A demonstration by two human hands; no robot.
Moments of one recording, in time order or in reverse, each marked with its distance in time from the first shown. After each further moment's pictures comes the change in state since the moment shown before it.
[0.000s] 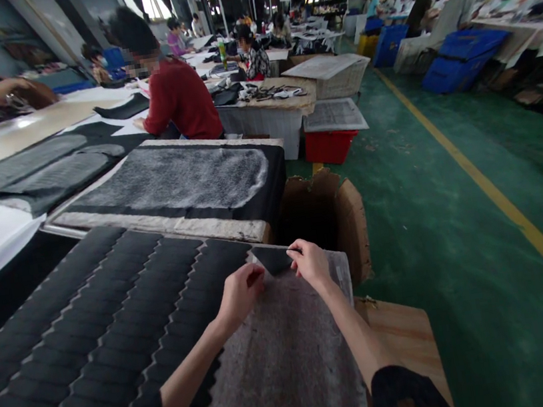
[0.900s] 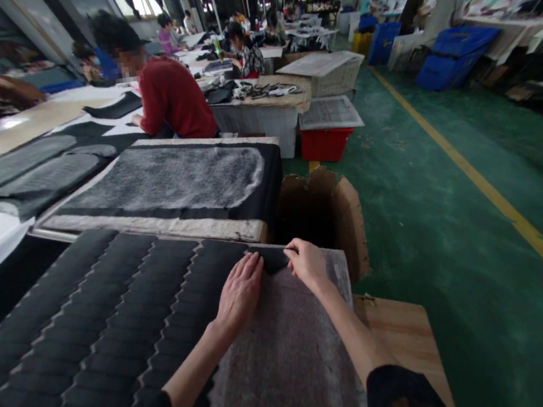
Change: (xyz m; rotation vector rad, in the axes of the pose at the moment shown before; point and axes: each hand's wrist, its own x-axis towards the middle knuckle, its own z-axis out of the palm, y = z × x) left_hand -0.004 -0.012 -0.001 1.027 -0.105 0.485; right_hand -0.004 -0.012 0.001 -0.097 0.025 0.050
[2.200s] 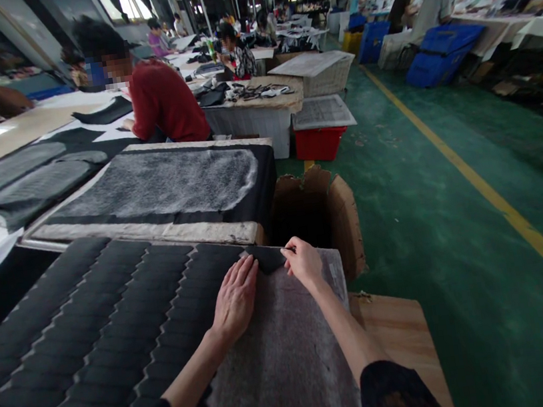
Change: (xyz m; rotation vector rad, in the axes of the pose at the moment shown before) left_hand -0.006 -0.004 0.015 -0.010 0.101 0.004; right_hand 0.004 0.012 0.007 0.125 0.043 0.054
